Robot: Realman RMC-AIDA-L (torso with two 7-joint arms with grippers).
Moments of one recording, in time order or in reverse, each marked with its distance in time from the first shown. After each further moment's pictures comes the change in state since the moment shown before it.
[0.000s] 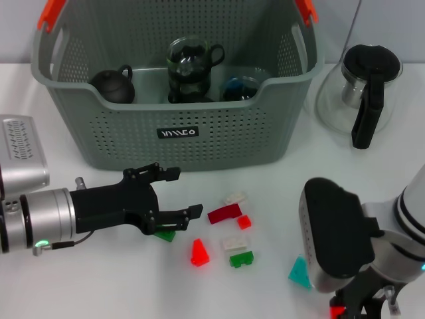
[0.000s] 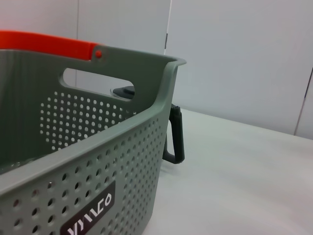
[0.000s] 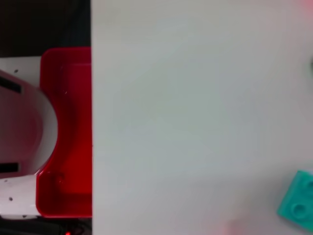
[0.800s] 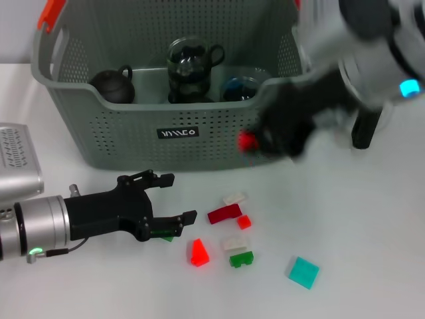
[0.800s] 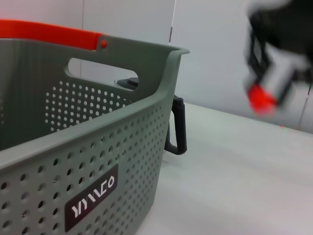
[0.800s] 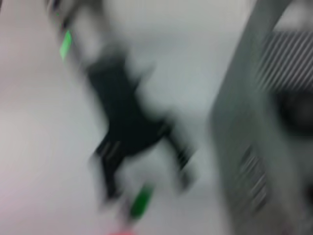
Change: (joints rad) left arm 0.022 0.000 -0.005 0.006 0.011 0.002 0.000; right arm 0.297 0.001 0.532 -0.039 0.220 0.028 -0.076
